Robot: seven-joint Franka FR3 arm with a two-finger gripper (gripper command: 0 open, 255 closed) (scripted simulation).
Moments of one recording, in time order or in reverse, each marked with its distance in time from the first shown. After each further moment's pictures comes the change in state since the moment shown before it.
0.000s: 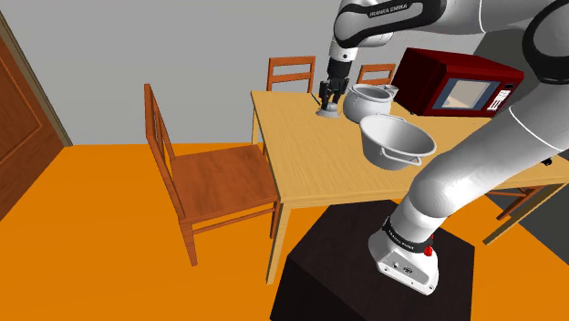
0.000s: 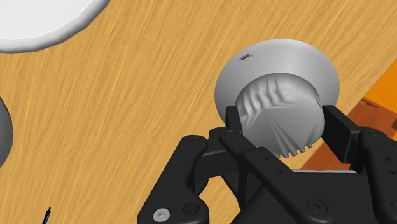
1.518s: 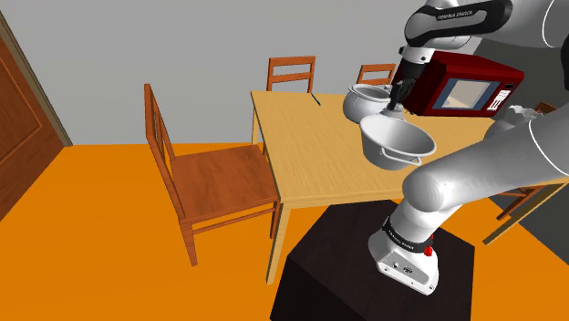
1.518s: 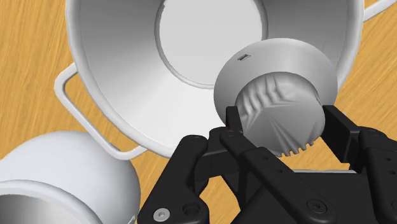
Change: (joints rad) arm -0.211 -0.199 -0.314 -0.060 -0.196 -0.097 -0.429
